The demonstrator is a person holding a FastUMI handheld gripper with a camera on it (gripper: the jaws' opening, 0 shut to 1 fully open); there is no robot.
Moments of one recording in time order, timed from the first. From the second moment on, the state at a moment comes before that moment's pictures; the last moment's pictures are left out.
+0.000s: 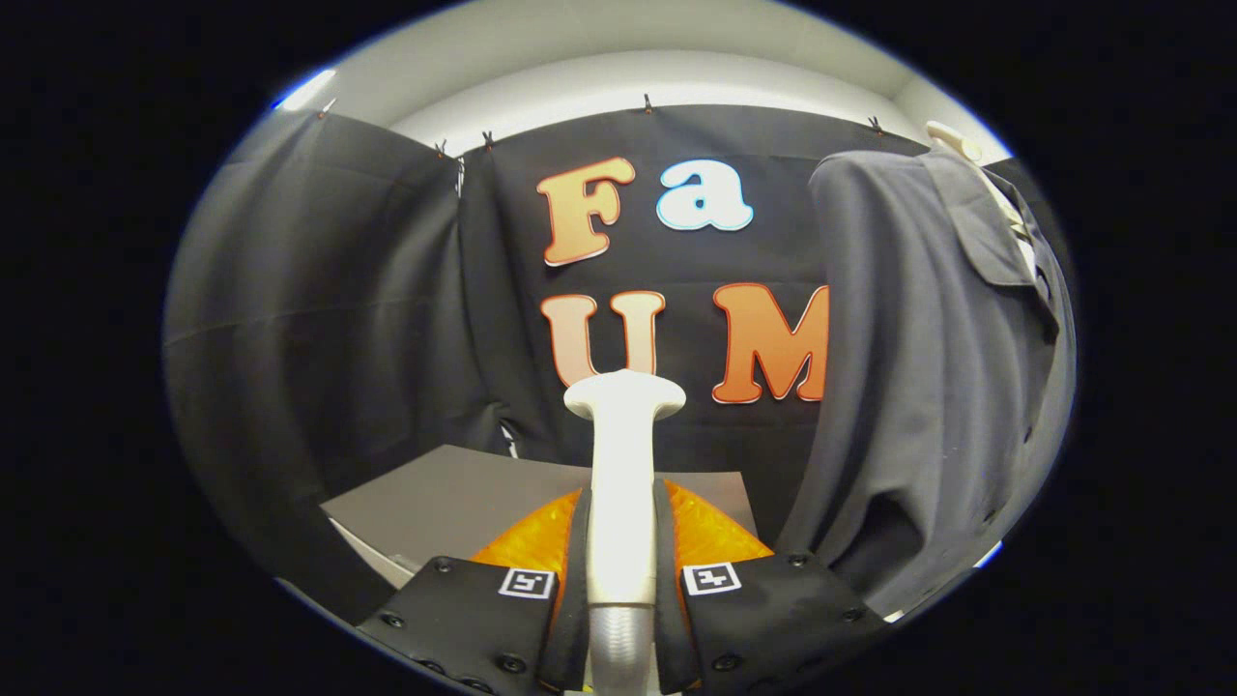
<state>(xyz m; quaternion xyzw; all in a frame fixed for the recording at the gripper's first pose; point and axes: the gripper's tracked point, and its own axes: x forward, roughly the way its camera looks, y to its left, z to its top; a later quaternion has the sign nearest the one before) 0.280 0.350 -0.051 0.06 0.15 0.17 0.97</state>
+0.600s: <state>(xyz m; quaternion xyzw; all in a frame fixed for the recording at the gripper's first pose) 0.106 0.270 0.019 0.07 0.06 0.20 0.97</state>
